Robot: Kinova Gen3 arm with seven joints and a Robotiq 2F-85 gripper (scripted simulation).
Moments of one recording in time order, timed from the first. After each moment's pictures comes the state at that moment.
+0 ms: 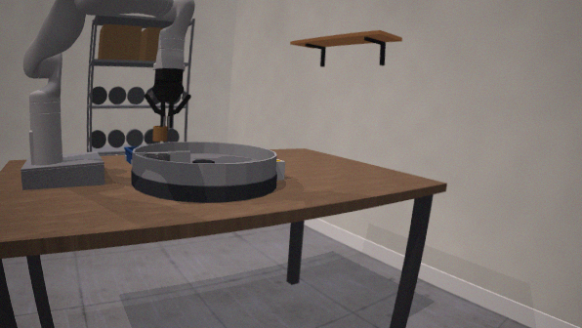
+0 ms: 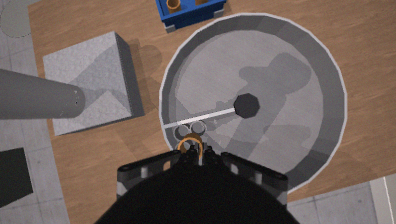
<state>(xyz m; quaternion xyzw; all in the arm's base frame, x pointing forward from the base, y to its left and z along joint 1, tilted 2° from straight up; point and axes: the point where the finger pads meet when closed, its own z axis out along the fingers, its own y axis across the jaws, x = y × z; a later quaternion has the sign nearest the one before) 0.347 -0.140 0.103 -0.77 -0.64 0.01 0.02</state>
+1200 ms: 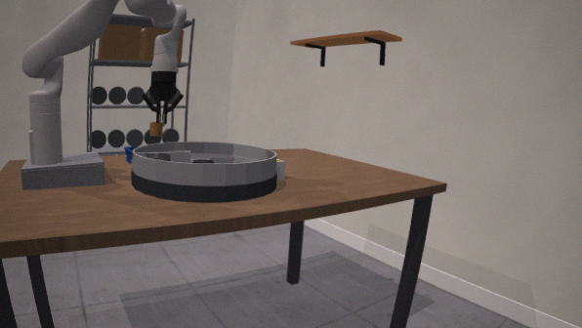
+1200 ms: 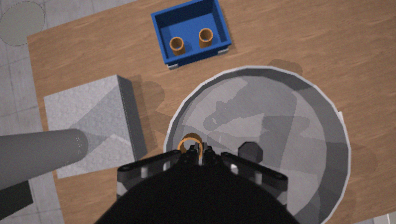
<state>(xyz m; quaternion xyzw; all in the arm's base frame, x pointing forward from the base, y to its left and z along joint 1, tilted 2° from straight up) 0.354 -0.017 0.106 -0.76 -0.64 0.01 0.02</state>
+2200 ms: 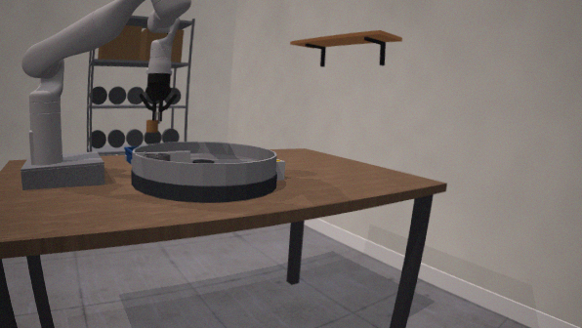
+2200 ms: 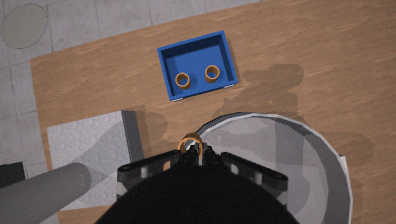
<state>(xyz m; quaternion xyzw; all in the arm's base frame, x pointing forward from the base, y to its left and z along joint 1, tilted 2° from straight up) 0.356 0.086 0.108 -0.75 -0.66 0.01 0.02</state>
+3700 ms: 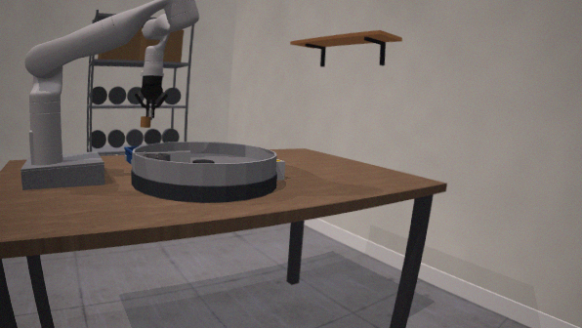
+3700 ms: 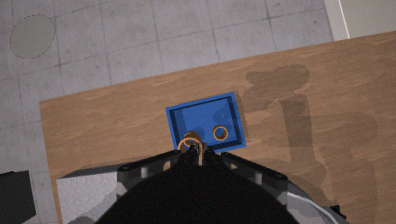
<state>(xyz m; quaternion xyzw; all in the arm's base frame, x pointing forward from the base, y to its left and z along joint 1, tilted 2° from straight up) 0.353 0.252 0.113 -0.75 -0.67 0.01 0.02</state>
